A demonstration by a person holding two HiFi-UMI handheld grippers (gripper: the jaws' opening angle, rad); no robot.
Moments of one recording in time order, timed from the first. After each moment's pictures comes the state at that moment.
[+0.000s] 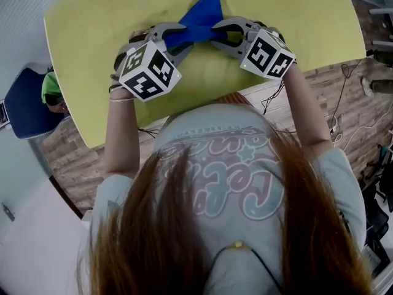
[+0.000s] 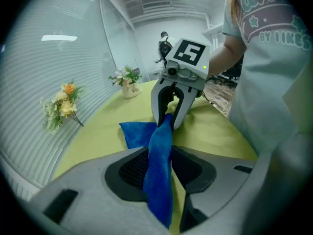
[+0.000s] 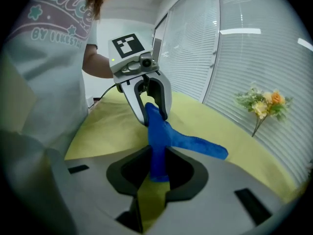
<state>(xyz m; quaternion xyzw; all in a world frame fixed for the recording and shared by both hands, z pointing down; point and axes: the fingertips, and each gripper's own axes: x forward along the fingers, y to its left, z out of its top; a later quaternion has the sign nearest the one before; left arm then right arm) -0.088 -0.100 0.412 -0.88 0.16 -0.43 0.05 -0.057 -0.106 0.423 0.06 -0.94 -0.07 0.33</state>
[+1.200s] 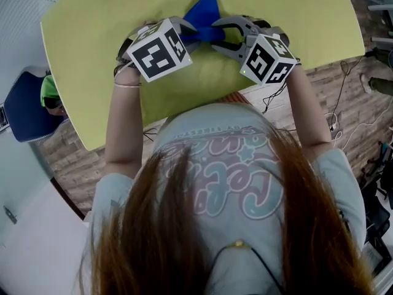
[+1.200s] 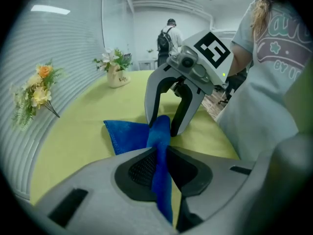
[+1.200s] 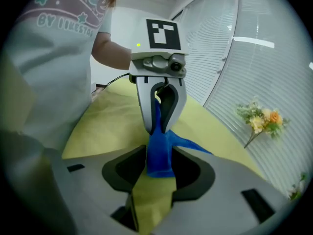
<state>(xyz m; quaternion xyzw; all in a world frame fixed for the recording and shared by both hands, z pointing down) -0.053 -0.104 0.422 -0.87 0.07 -0.48 -0.04 -0.045 -0.108 0.413 0.05 -0.92 -0.15 0.36</state>
